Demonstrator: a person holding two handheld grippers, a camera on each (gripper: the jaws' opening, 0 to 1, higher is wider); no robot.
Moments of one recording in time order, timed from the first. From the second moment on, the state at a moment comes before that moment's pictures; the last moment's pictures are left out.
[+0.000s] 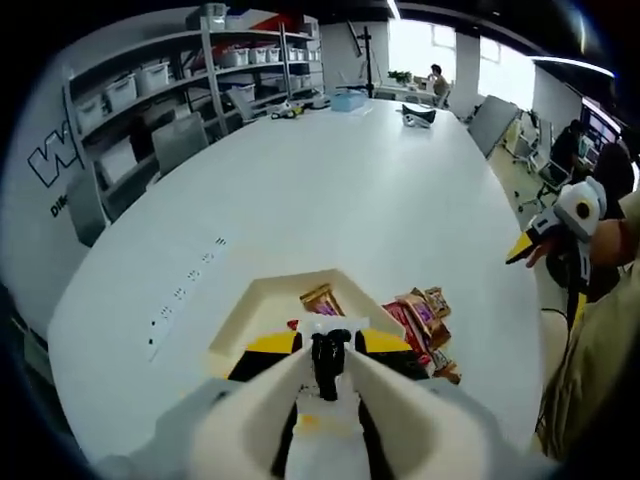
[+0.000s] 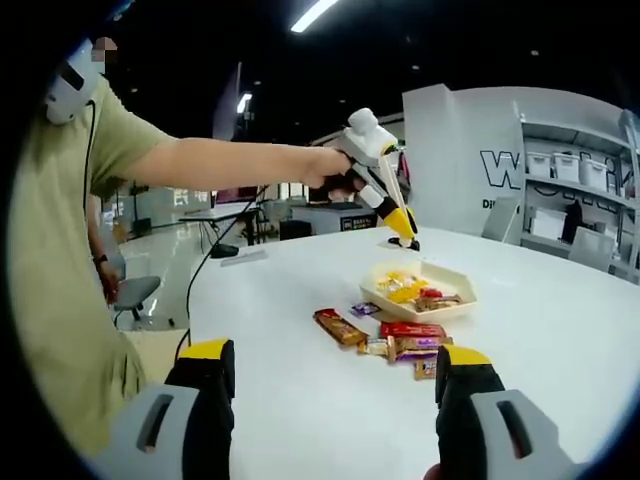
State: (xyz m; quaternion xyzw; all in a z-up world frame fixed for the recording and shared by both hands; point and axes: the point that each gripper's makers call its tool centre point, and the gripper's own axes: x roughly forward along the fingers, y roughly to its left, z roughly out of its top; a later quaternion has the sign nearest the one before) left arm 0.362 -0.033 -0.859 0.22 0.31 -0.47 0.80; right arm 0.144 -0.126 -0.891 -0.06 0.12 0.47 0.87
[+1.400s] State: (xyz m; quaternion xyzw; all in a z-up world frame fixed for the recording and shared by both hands) left arm 0.430 -0.049 -0.863 0.24 0.31 -0.42 0.82; right arm 0.146 -0.136 -0.889 -0.06 0.12 0.47 0.87
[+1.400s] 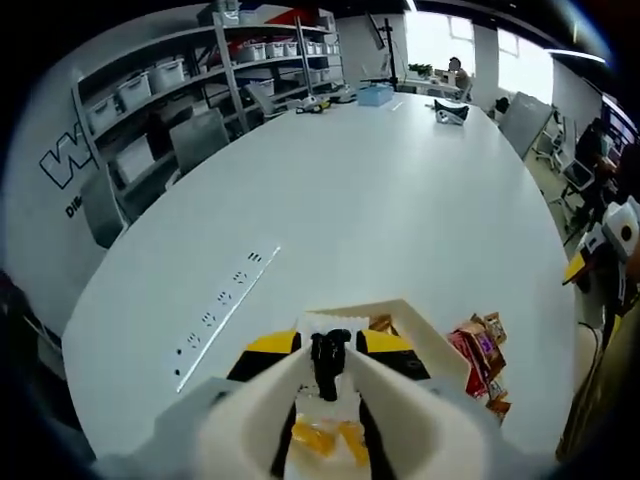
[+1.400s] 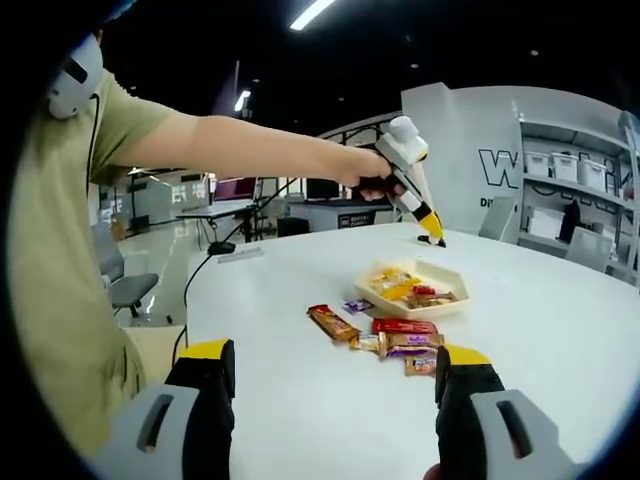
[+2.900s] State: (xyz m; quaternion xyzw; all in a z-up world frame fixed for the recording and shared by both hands) left arm 0.422 -0.025 -0.845 0.24 0.30 -0.41 0.83; right arm 0.144 -0.129 -0.890 -0.06 0.12 0.47 0.87
